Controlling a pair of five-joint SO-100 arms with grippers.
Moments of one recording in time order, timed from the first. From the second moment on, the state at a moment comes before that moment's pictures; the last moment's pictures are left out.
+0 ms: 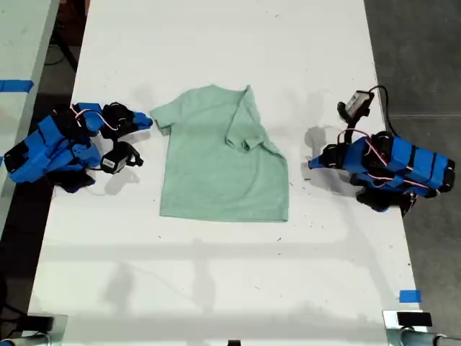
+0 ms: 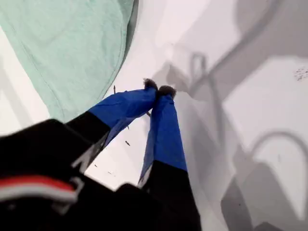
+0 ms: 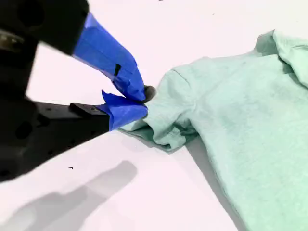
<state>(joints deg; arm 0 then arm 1) -40.6 205.1 182.8 63.1 3.8 22.3 200.7 176.3 79.9 -21.4</state>
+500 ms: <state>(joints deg) -40.6 205.1 182.8 63.1 4.5 22.3 200.7 176.3 79.9 -21.4</state>
